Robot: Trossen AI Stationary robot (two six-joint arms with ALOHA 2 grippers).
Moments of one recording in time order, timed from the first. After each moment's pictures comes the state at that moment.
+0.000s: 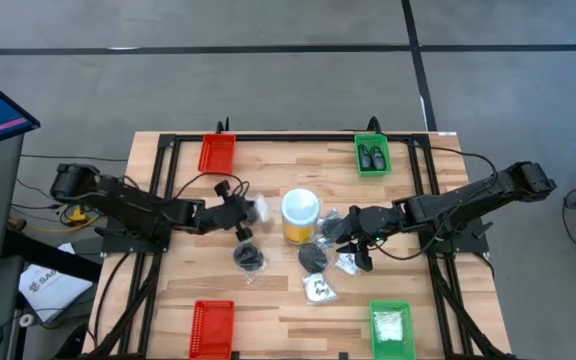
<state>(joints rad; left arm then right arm) -0.11 1.31 0.51 0.11 -0.68 -0.11 0.21 1.19 0.66 -0.19 -0.03 0.34</state>
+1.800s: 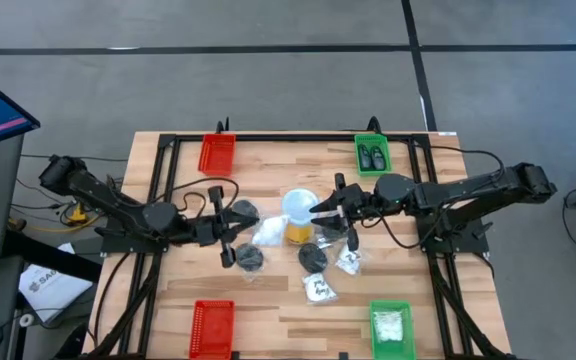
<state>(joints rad) -0.41 1.09 0.62 0.70 -0.52 0.62 0.12 1.20 0.83 0.28 -0.03 0.11</state>
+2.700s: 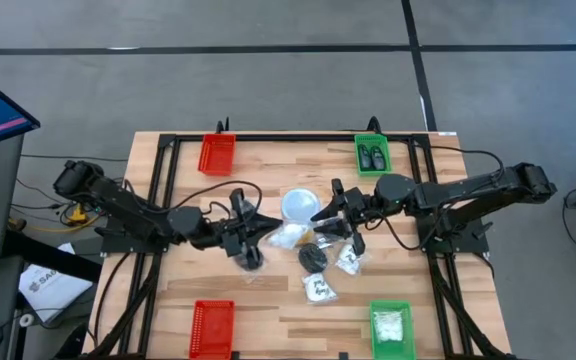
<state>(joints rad) -0.35 1.34 0.76 0.83 -0.48 0.83 0.12 1.20 0.83 0.29 -0.15 0.13</state>
